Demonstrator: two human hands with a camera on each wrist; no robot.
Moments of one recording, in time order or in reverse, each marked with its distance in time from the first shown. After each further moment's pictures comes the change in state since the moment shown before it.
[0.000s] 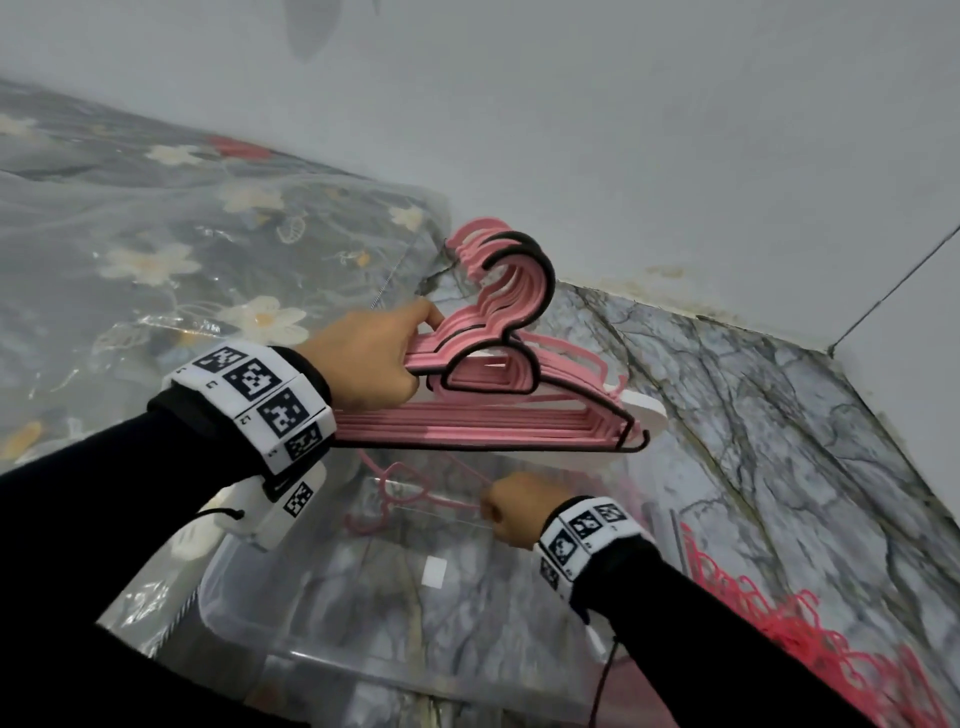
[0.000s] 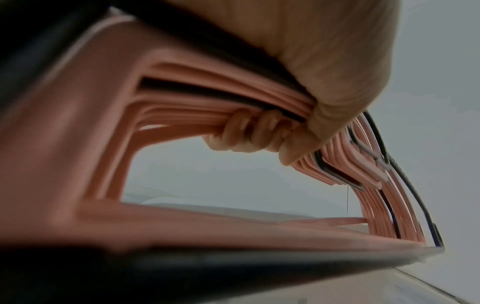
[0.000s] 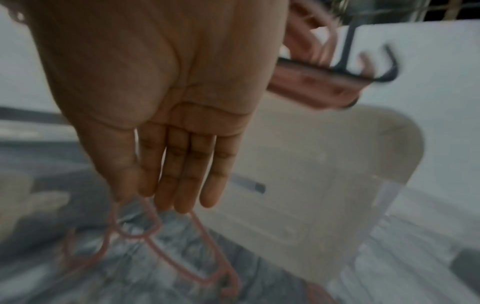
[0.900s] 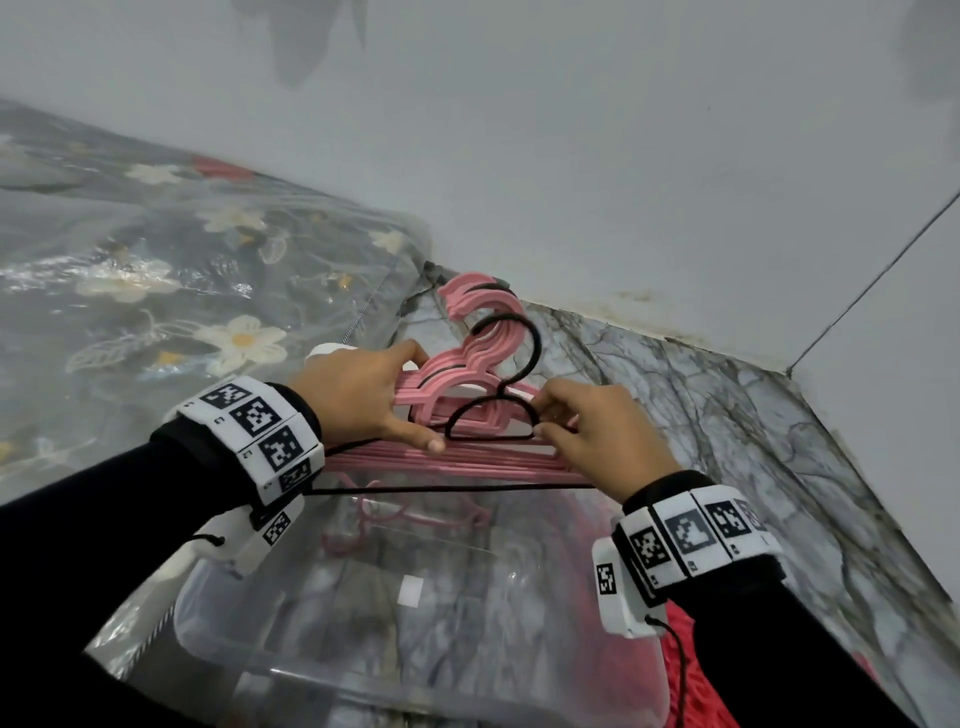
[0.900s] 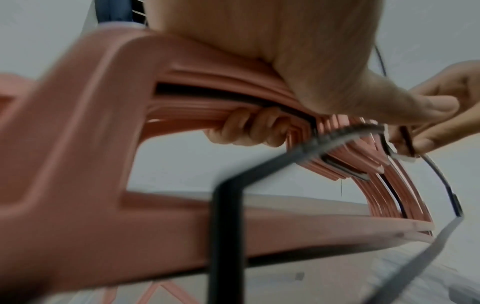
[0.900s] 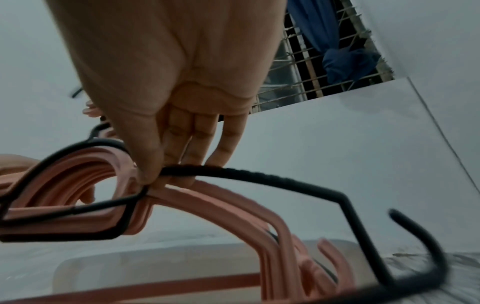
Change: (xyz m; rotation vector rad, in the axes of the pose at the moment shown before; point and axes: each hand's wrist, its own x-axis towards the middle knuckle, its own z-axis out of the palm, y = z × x) left_hand -0.006 0.009 0.007 0.125 -0.051 0.012; right_hand -0.096 0.025 -0.100 0.311 0.718 -0.024
